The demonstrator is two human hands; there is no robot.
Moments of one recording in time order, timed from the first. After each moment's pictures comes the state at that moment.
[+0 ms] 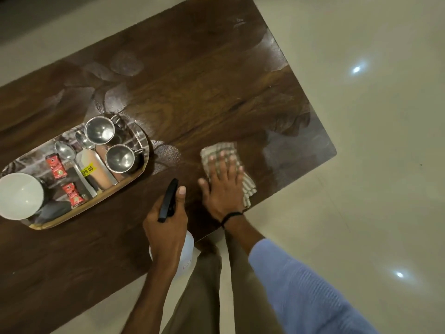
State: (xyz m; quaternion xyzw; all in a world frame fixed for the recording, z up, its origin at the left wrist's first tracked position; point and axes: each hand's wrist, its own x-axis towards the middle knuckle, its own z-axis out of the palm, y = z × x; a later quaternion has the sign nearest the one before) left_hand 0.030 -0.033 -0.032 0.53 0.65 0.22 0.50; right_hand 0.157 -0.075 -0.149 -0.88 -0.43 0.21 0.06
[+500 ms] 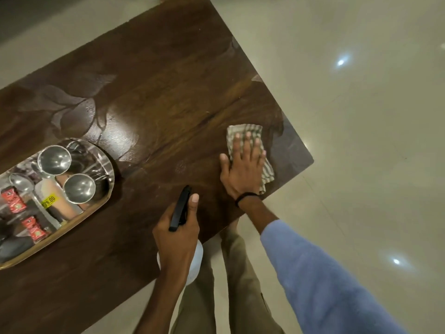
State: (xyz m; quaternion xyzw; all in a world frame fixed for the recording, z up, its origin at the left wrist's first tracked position) left_hand 0.117 -0.052 -0.033 0.56 0.62 0.19 0.51; right_hand 0.296 -0.071 -0.157 -0.93 -0.32 0.16 0.06
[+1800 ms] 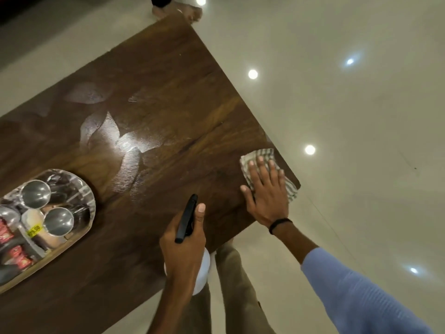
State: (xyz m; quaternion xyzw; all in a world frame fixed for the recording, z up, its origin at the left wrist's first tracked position) left_hand 0.207 -0.055 -0.021 0.56 0.63 0.19 0.50; right_hand 0.396 -0.147 -0.158 -0.88 -0.44 0.17 0.03
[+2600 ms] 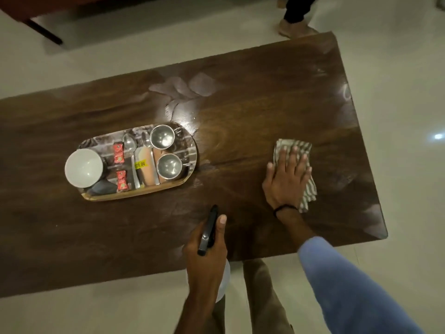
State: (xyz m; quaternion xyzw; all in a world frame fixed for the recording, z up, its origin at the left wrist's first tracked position) left_hand 0.089 -0.050 0.000 0.36 0.76 0.31 0.44; right_hand 0.275 0.011 -0.154 -0.88 -0.45 0.17 0.04
